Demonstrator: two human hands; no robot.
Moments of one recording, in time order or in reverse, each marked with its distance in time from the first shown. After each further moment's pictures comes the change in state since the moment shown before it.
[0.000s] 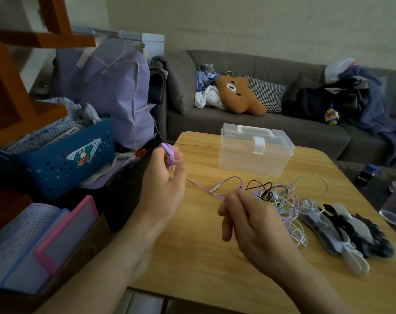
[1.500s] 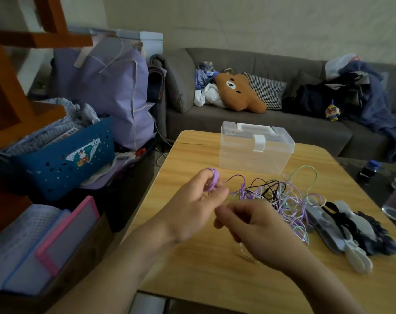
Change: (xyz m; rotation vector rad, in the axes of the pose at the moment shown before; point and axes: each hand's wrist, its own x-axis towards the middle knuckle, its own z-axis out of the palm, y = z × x) left_hand -0.022 0.009 0.008 -0.089 -0.696 -0.044; right_hand 0.006 0.007 -0.007 0.072 -0.170 0.175
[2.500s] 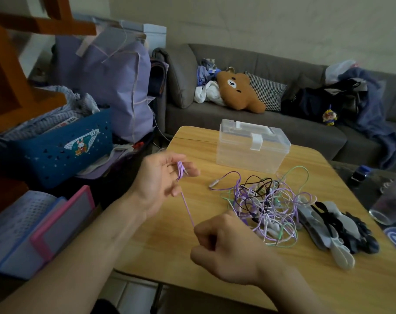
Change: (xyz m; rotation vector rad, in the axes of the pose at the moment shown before) left_hand 0.009 0.002 -0.033 -0.700 0.328 -0.240; right_hand -0.007 0.003 0.027 -0.370 -0.159 -0.378
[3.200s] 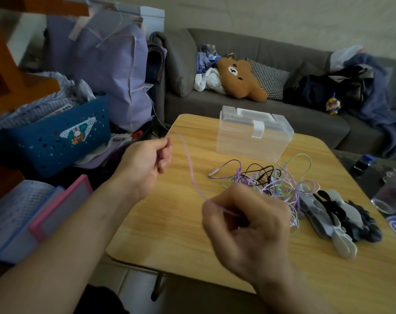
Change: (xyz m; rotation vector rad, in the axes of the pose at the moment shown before) left_hand 0.014 0.004 -0.010 0.026 0.157 -0.060; right_hand -0.012 -0.025 -0.005 0.004 0.762 -0.209
